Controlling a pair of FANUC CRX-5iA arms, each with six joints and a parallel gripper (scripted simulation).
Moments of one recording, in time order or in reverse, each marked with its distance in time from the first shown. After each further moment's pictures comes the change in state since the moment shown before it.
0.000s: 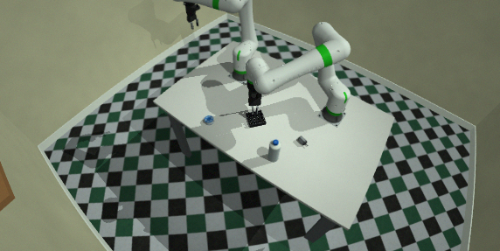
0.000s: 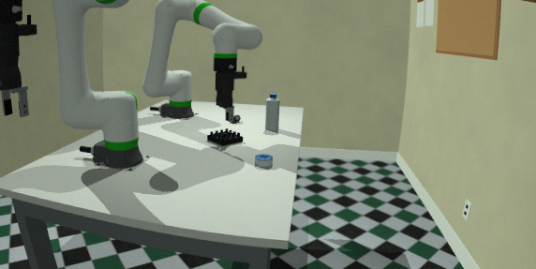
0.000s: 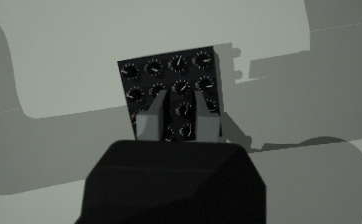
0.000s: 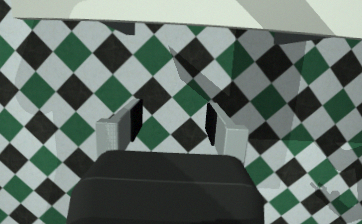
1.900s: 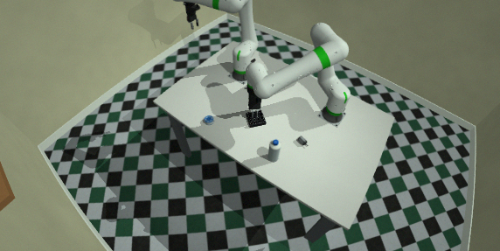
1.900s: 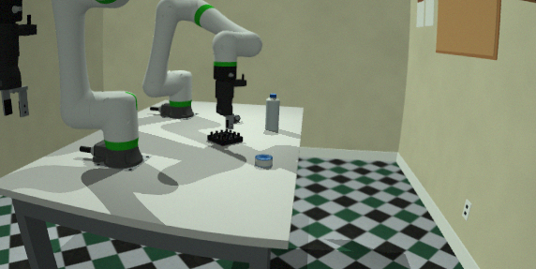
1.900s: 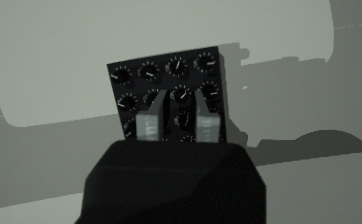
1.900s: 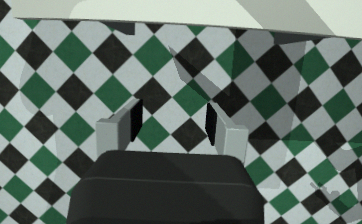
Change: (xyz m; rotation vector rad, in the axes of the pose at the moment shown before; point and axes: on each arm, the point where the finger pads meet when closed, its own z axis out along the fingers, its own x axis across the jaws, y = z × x) left arm 0.000 -0.001 0.032 0.000 0.000 0.000; right arm 0.000 0.000 0.000 0.000 0.000 0.000
